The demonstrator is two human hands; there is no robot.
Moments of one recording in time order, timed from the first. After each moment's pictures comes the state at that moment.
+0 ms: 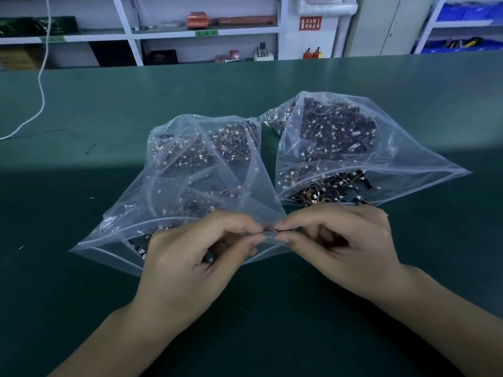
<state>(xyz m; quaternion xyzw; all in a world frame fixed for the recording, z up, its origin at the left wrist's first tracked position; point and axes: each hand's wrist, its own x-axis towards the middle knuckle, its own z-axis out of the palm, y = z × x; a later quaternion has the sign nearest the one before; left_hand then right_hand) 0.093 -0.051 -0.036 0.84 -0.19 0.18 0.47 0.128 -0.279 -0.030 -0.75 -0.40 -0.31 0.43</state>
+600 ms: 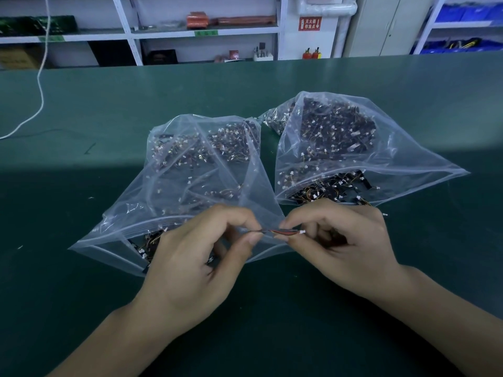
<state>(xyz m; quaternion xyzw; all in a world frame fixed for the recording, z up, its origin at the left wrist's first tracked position) 0.087 -0.052 -0.029 0.82 -0.28 0.29 0.42 0.129 -0.283 -0.033 -0.75 -0.40 -0.27 0.45</state>
